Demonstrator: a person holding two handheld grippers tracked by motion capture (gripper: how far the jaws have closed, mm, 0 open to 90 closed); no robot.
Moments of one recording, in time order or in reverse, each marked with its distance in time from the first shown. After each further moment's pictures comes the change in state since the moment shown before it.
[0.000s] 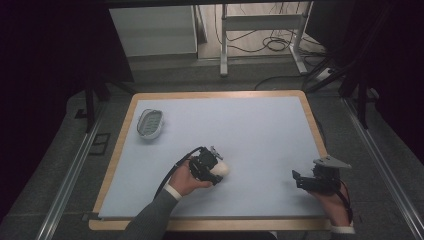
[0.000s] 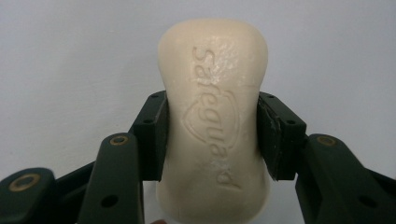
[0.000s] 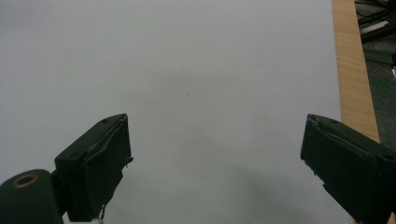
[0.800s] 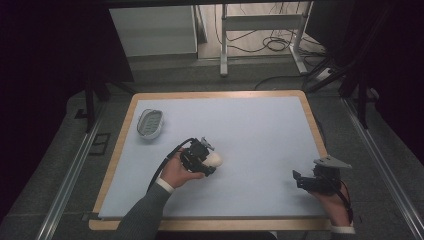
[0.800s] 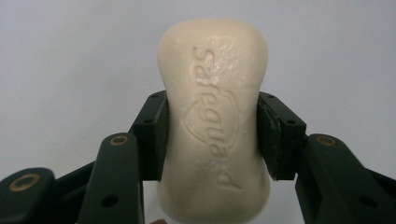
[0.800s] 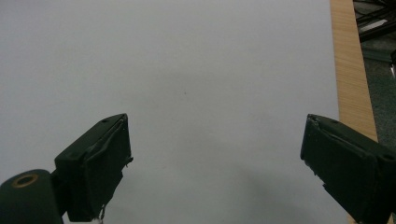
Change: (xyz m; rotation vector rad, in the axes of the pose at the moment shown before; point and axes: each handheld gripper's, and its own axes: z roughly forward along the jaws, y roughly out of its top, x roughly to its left) left arm 0.022 -0.001 -0.025 -0.052 0.031 -0.042; right arm -0.001 -0.001 0.000 0.003 -0.003 0.002
